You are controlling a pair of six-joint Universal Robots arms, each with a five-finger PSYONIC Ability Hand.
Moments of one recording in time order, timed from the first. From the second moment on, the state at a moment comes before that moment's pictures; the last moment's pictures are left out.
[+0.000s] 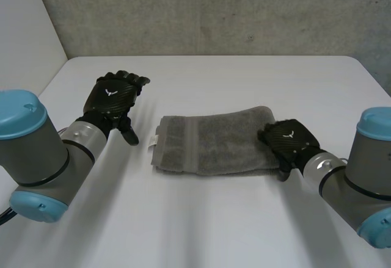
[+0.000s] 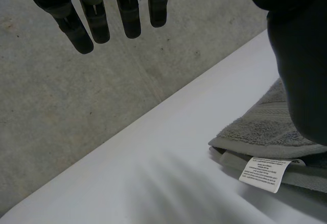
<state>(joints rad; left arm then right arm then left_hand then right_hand) 4.35 -1.92 -1.67 3.53 -1.44 3.40 1.89 -1.13 1.70 -0.18 1.32 2.64 0.27 0.26 0.25 0.26 0.22 0.36 0.35 0.35 0.36 0.20</state>
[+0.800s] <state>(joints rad) 4.35 -1.89 -1.66 3.53 -1.54 3.36 2.37 -0.77 1.14 -0.17 1.25 2.64 0.27 0.26 0.25 0.26 0.22 1.27 1.30 1.32 1.33 1.14</state>
